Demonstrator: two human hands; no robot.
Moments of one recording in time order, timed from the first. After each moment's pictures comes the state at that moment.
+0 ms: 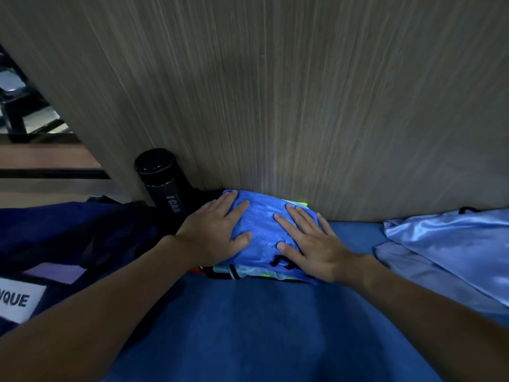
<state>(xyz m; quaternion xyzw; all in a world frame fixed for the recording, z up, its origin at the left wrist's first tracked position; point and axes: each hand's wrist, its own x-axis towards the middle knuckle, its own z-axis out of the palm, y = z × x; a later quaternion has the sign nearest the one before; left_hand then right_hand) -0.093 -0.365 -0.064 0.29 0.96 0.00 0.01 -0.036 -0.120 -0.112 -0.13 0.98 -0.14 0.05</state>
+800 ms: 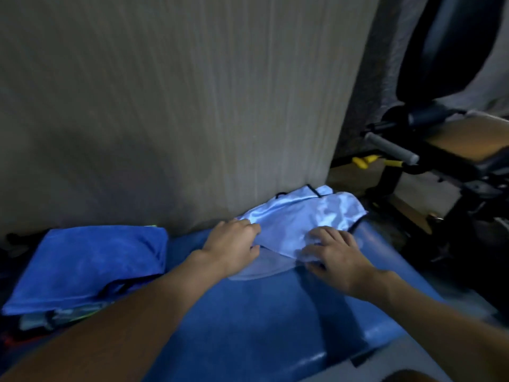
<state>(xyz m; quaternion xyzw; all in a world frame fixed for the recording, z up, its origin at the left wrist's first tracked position) 0.014 -0.053 -0.054 0.48 0.87 0.00 -0.02 0.171 0.141 -0.102 0.09 0.99 -0.07 -0.06</state>
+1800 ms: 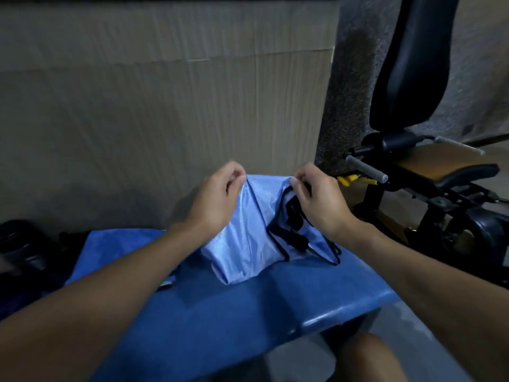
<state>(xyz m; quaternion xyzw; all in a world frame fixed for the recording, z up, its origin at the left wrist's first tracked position) 0.067 -0.090 0.082 0.43 0.75 0.48 -0.11 0.197 0.084 0.083 0.08 0.87 -0.33 -0.37</state>
